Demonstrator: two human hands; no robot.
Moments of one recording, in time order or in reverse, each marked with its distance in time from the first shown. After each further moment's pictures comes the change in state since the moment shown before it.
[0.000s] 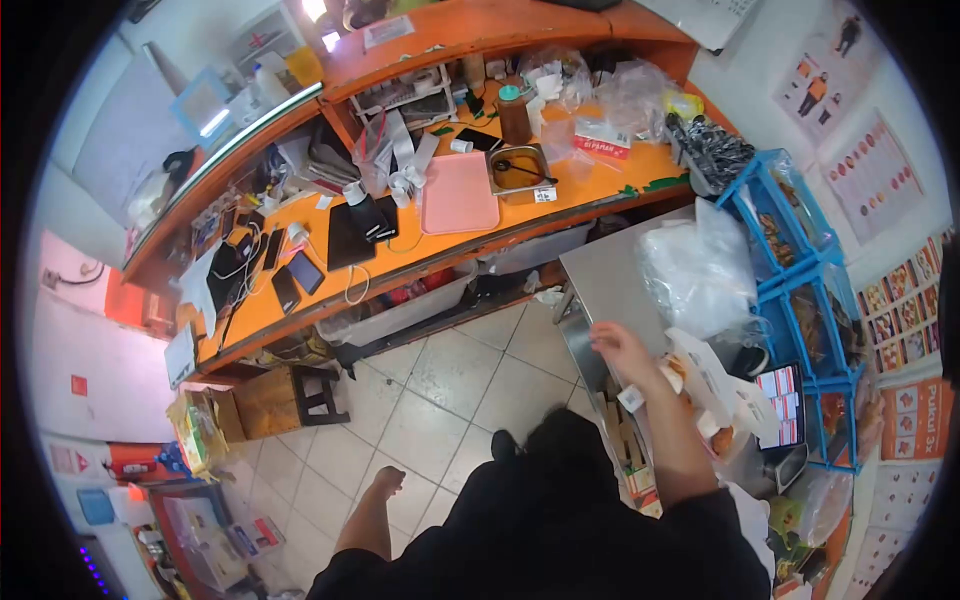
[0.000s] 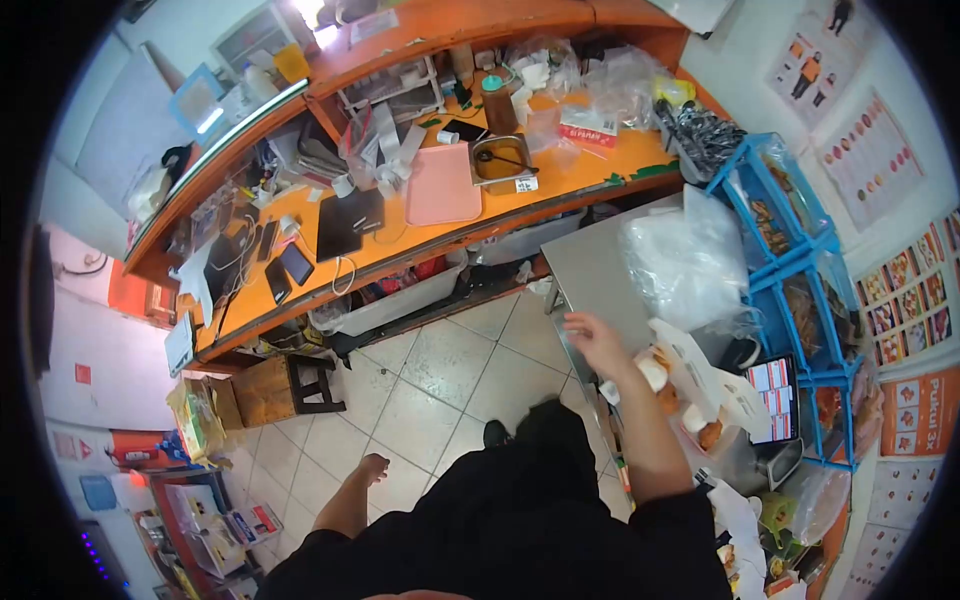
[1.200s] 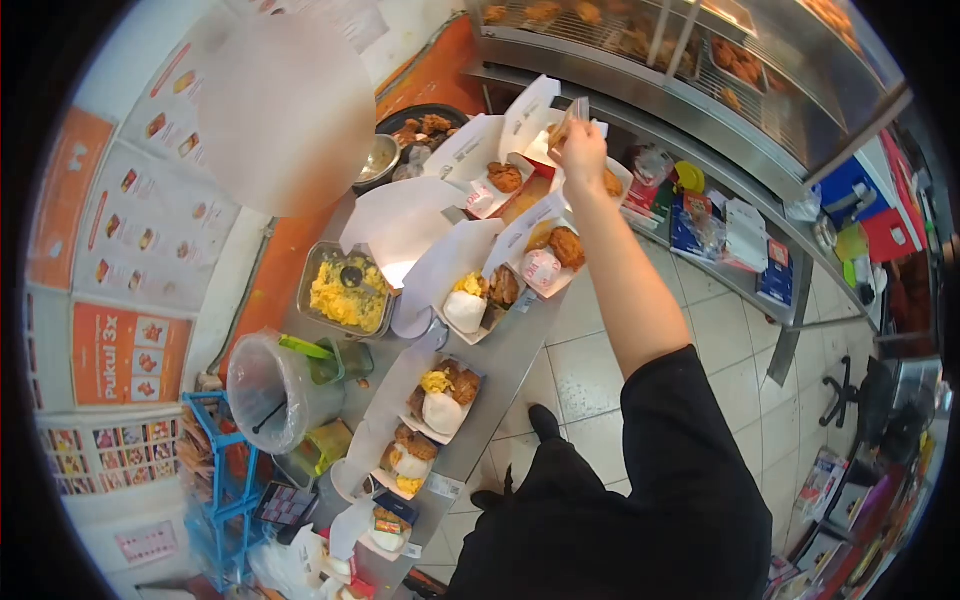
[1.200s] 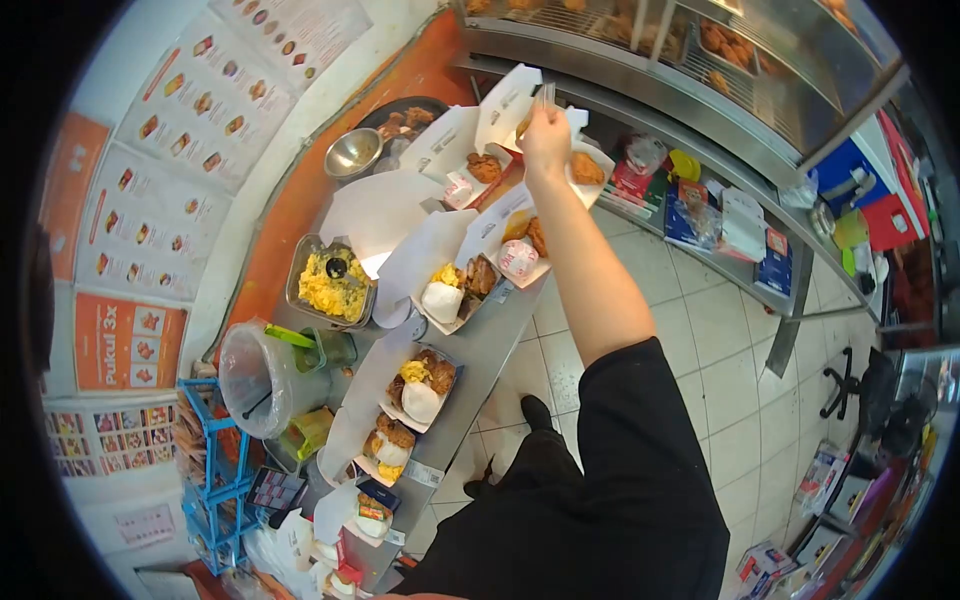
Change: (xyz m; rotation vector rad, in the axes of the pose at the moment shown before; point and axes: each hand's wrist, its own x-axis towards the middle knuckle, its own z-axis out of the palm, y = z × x) left_hand -0.346 0.278 0.506 1.531 0.003 0.820; right_hand -1.254 0.278 -0.230 0.635 2.863 -0.310
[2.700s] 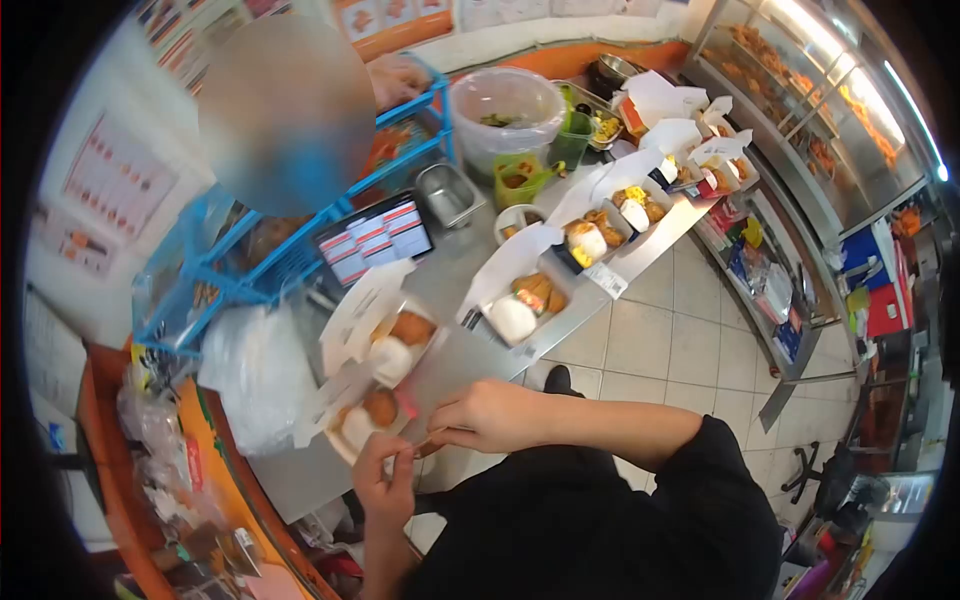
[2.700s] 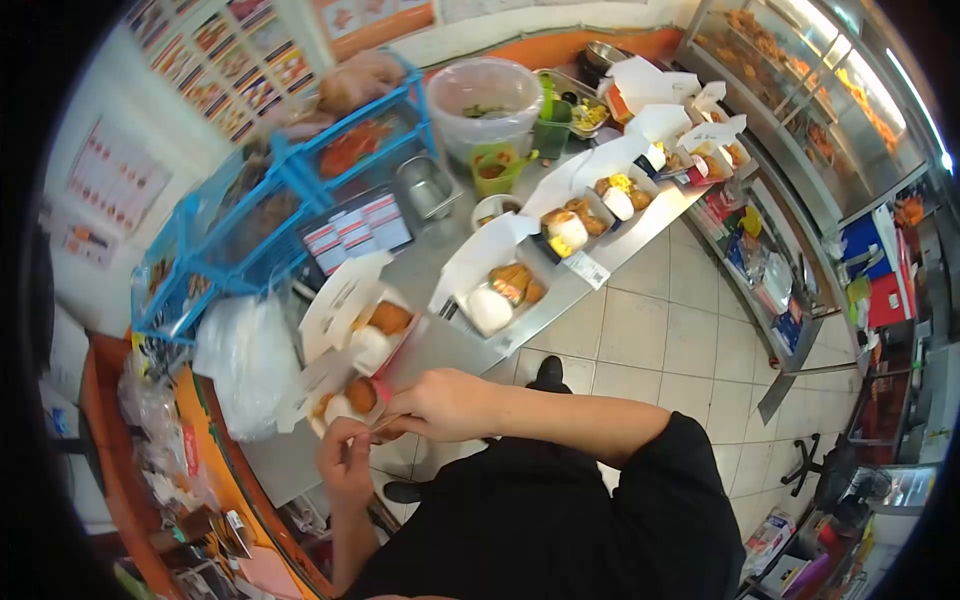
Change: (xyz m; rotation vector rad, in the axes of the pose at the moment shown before) left_hand -0.096 -0.202 -0.268 -0.627 0.512 1.272; right_hand -0.955 0.064 -0.019 -0.595 -2.038 -0.449
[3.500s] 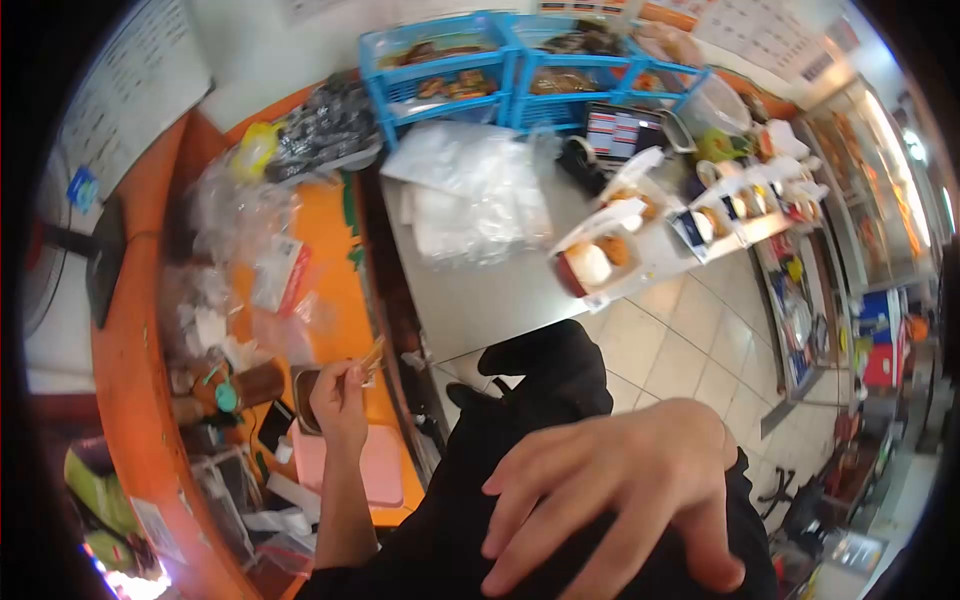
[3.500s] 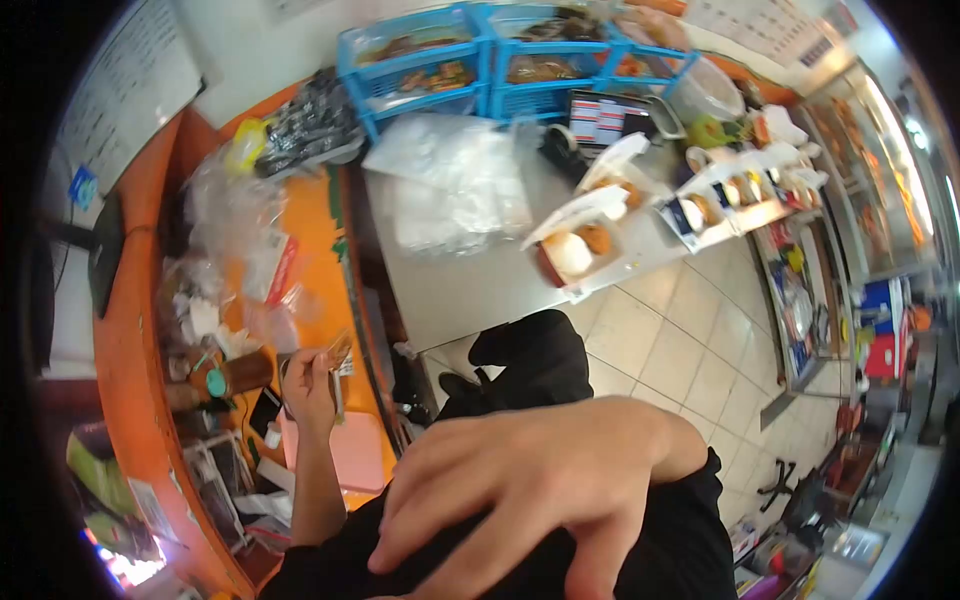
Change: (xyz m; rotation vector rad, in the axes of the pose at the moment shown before) left_hand -0.235 -0.115 -0.520 0.068 0.413 -0.274; right_hand 0.263 -0.390 0.259 0.667 -0.310 -0.756
